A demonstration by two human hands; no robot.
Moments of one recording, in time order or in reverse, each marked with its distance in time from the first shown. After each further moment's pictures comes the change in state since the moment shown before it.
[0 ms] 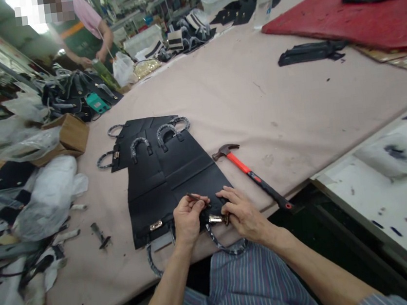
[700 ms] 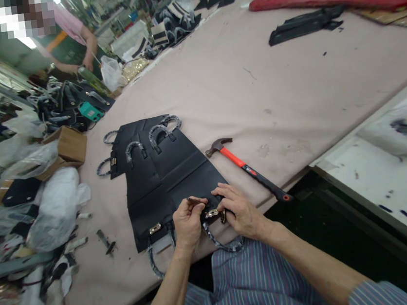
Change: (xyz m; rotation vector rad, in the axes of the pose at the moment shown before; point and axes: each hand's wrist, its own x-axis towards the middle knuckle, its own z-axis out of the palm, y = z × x) left_hand -0.005 -0.005 0.000 0.407 -0.055 0.153; right_hand -0.003 0.004 0.009 0.121 0.111 0.029
